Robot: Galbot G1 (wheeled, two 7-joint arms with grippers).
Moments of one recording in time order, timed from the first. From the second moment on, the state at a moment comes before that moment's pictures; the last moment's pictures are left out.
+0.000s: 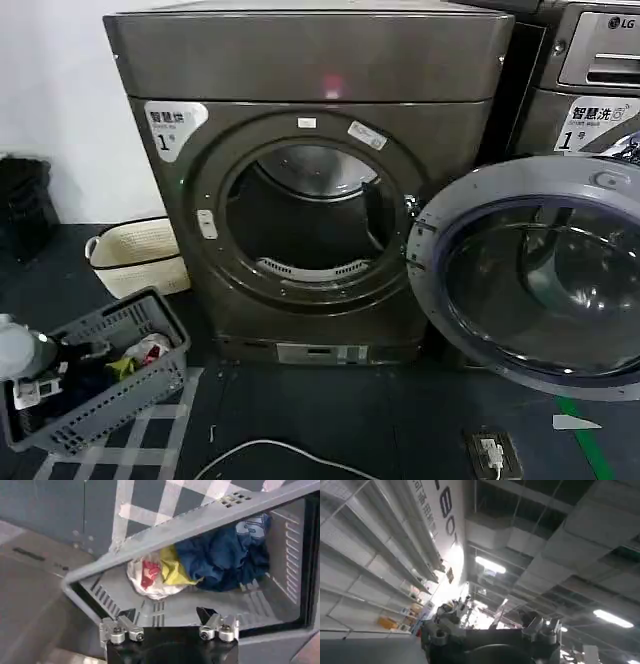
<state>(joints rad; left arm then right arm) 0.75 -0.48 -0.20 -1.34 1.58 -0.82 0.40 -1.66 1.15 2.09 1.26 0.14 0.35 0.09</state>
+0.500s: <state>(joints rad) 0.60 -0.57 -0.10 -1.11 1.59 -0.82 0.41 -1.67 1.15 2.10 1.24 0.14 0.36 0.09</state>
